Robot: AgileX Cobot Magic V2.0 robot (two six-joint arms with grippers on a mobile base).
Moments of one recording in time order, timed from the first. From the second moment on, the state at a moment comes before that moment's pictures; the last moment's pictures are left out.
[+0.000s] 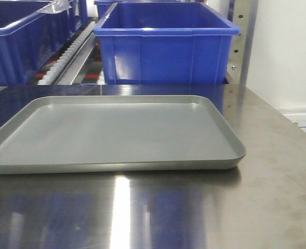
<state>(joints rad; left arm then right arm) -0.07 0.51 -0.60 0.03 0.54 -0.30 0.16 0.69 -0.65 -0.04 0.44 0.36</state>
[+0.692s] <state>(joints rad) -0.07 0.51 -0.60 0.03 0.54 -0.30 0.16 0.68 -0.65 -0.04 0.44 0.36</state>
